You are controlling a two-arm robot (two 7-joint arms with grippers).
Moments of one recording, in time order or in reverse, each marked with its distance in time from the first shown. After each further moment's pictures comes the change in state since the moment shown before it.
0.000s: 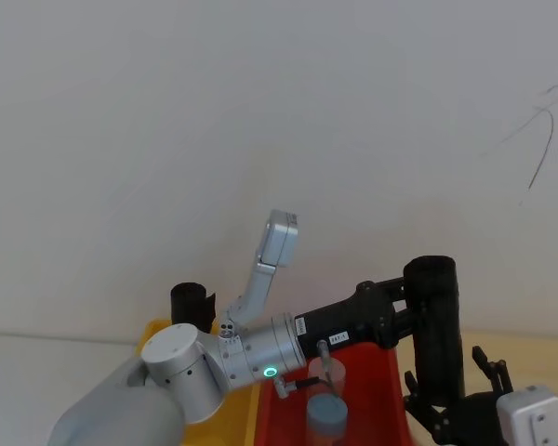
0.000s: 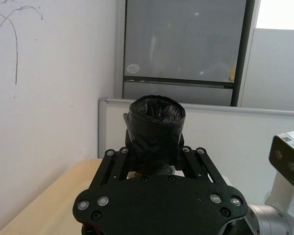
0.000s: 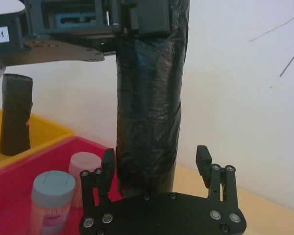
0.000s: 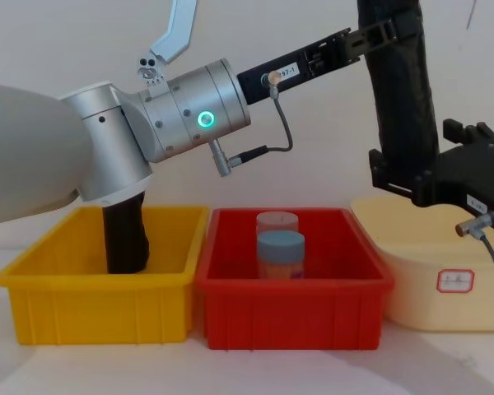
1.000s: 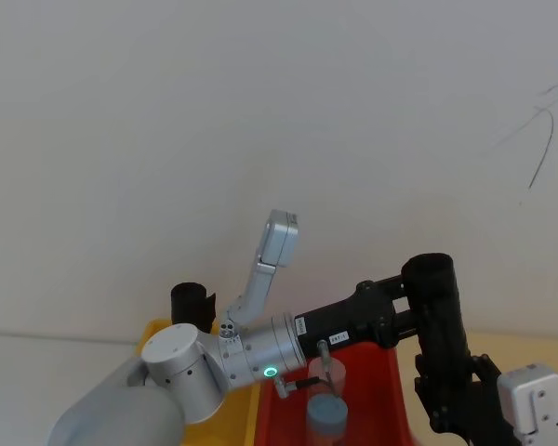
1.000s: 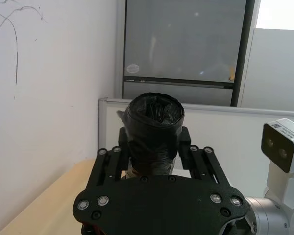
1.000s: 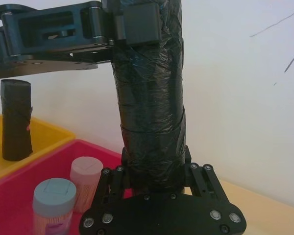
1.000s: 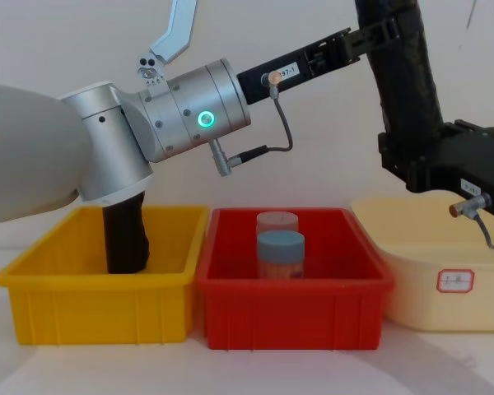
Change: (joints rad) left arm 0.000 0.000 0.000 0.000 0.000 0.000 0.000; right arm 0.017 -0.032 0.027 -0.022 0.014 0.077 0.042
